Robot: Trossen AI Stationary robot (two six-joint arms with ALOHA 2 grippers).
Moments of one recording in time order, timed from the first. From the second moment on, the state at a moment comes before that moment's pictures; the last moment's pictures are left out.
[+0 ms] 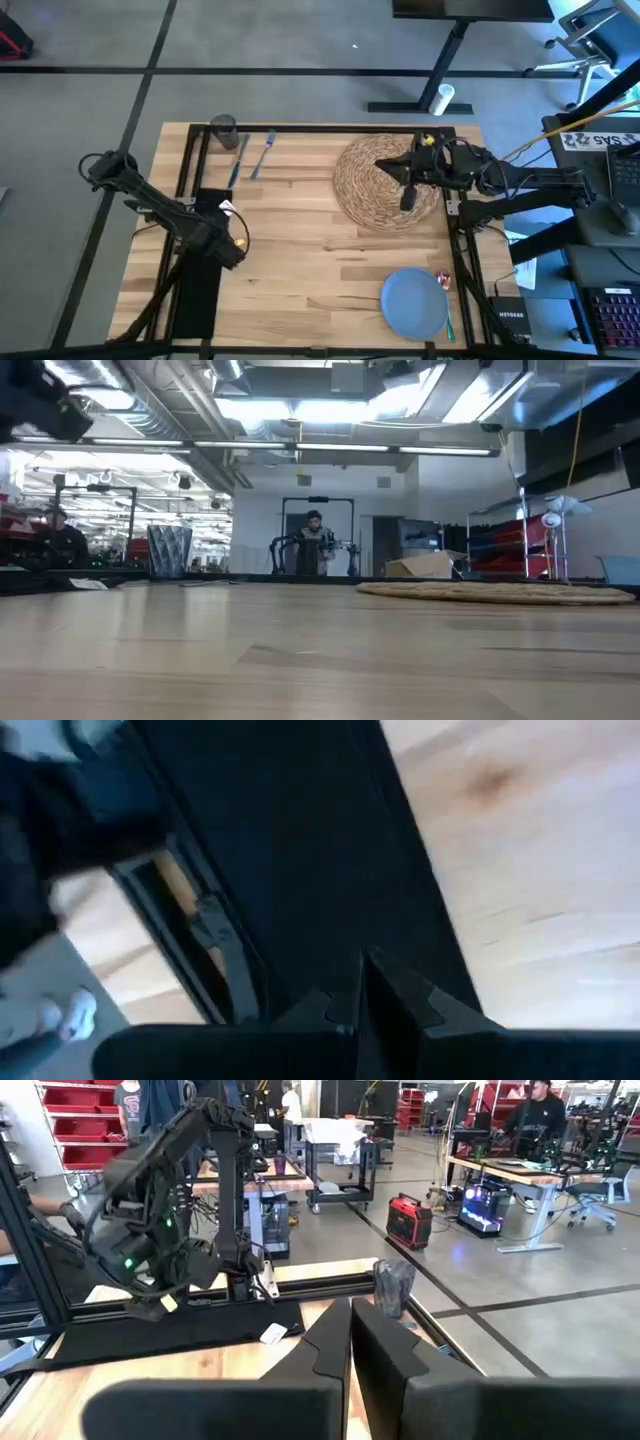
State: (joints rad) left arm -0.56 1.37 0.89 -1.26 0.08 -1.68; right arm 0.01 0.85 0.87 -0.11 0.22 0.02
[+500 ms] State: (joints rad) left arm -0.56 1.37 0.66 -0.96 0.16 -1.76; right arm 0.01 0.85 0.87 -0.11 0.22 0.02
